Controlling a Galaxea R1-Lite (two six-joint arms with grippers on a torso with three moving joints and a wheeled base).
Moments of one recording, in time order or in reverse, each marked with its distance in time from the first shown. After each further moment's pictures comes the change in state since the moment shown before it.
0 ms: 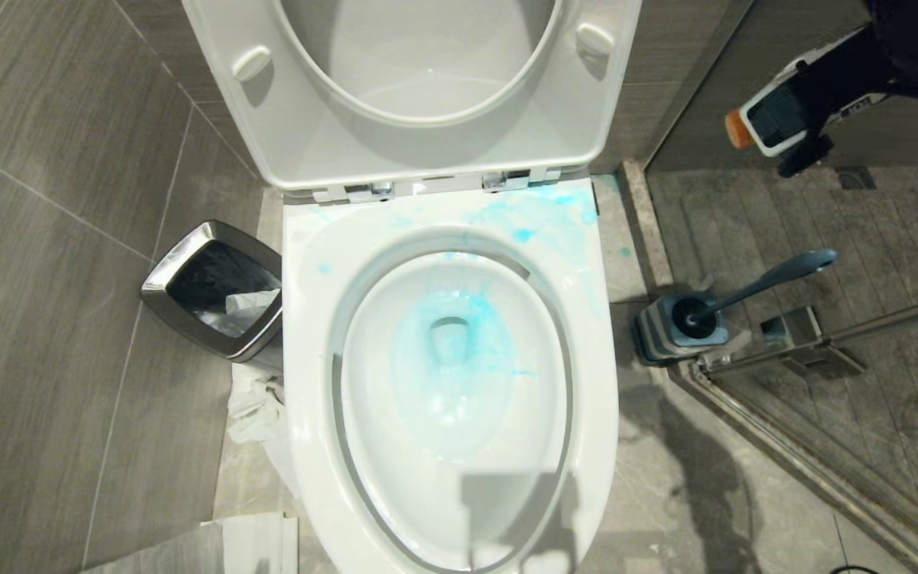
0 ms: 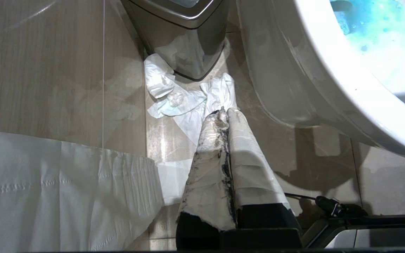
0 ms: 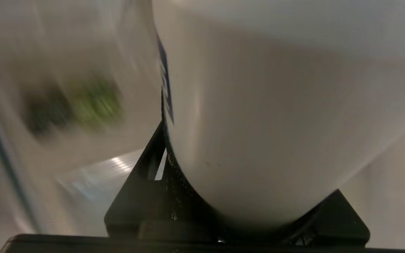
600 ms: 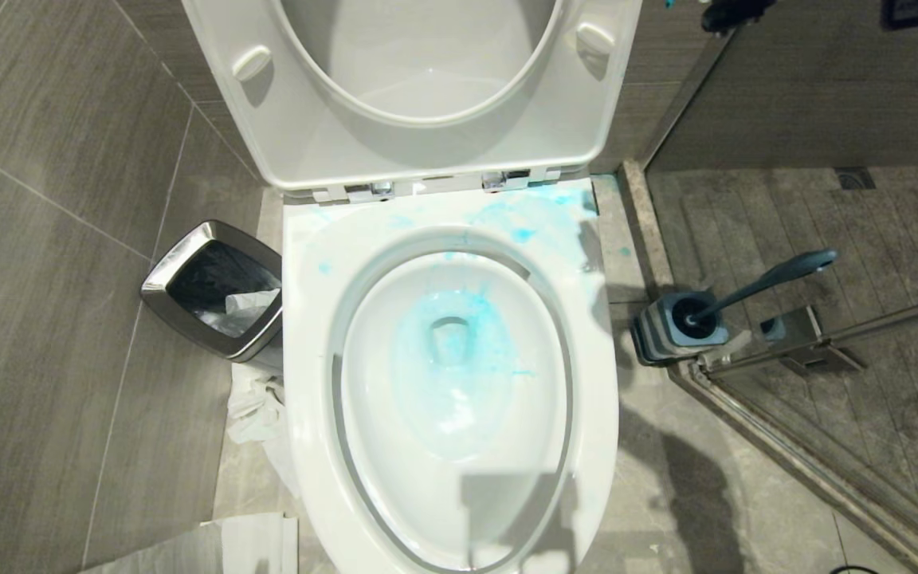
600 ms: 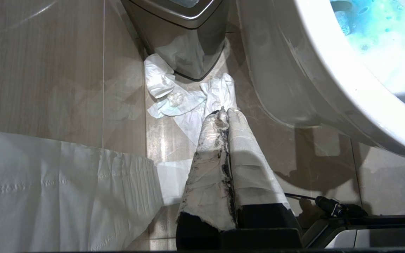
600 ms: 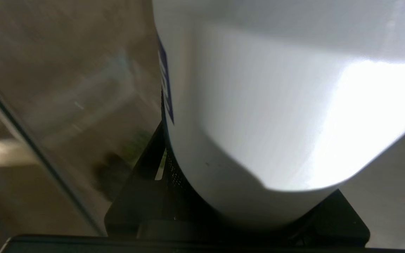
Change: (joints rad) left arm 0.000 0.000 0.000 0.000 0.000 0.000; right arm 0.249 0.071 0.001 -1.006 -0.096 -0.512
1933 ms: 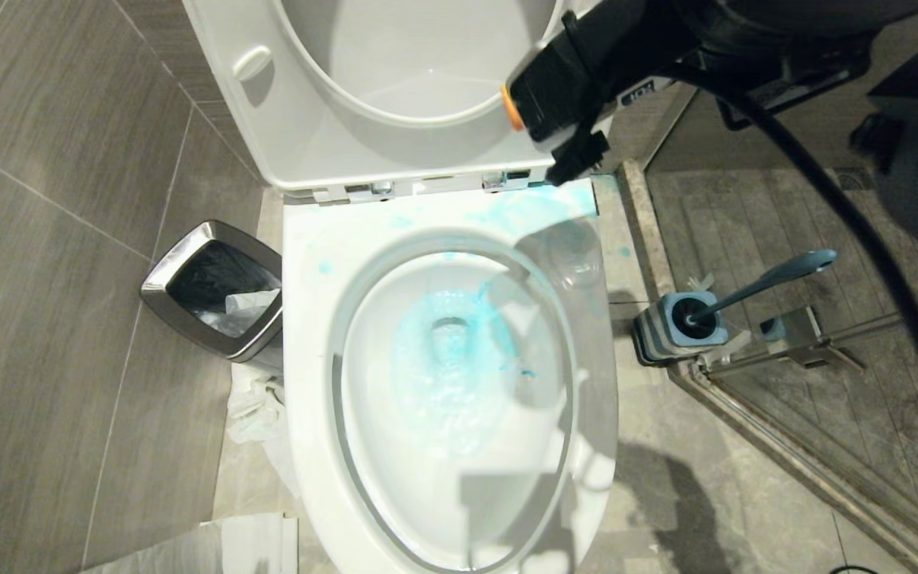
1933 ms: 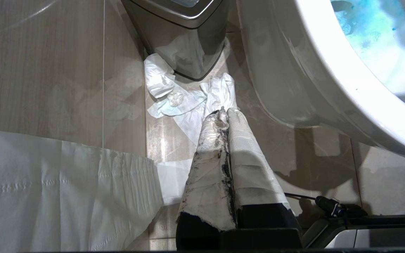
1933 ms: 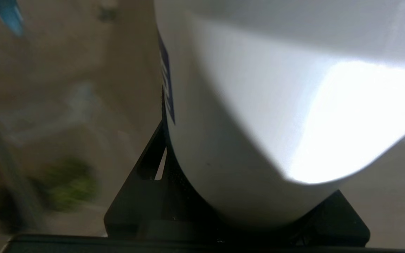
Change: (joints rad) left arm 0.000 0.000 0.000 0.000 0.000 0.000; right arm 0.216 0.086 0.028 0.221 0.001 0.000
